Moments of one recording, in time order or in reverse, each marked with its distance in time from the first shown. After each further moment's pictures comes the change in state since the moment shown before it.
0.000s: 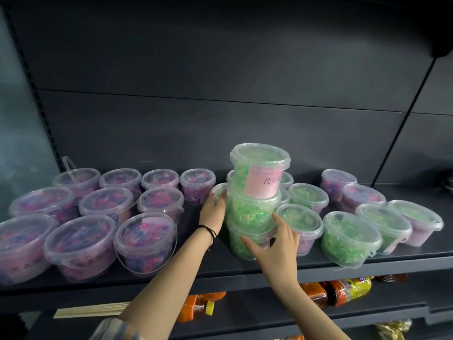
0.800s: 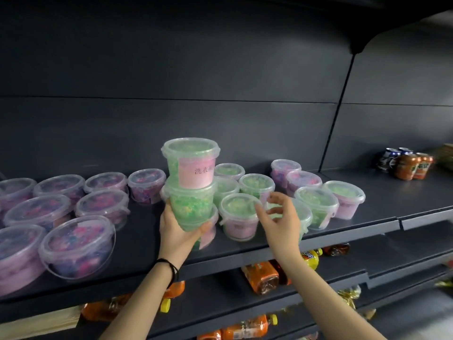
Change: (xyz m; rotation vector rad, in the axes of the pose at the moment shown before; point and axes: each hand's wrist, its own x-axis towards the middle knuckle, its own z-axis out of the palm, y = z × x) left_hand -0.065 -0.016 0.047 0.043 0.095 0.297; right_hand 0.035 0.057 -0.106 0.325 0.179 0.055
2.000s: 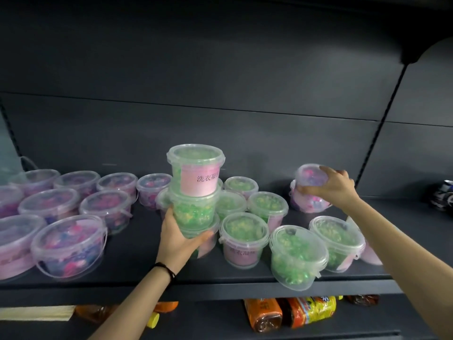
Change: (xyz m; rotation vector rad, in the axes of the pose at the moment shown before) left_hand 0.020 -0.010 0.035 0.088 0.122 -0.026; right_hand 0.238 0.048 -0.058 -0.671 -0.378 0.108
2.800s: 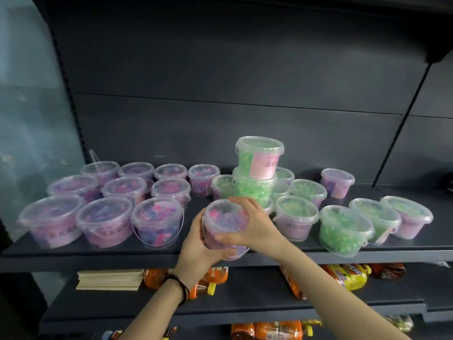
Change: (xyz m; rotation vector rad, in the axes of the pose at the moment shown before) left_hand -0.074 0.001 -0.131 -0.257 -0.253 -0.021; right_hand -0.254 -0.207 0.132 0.355 -0.347 -0.495
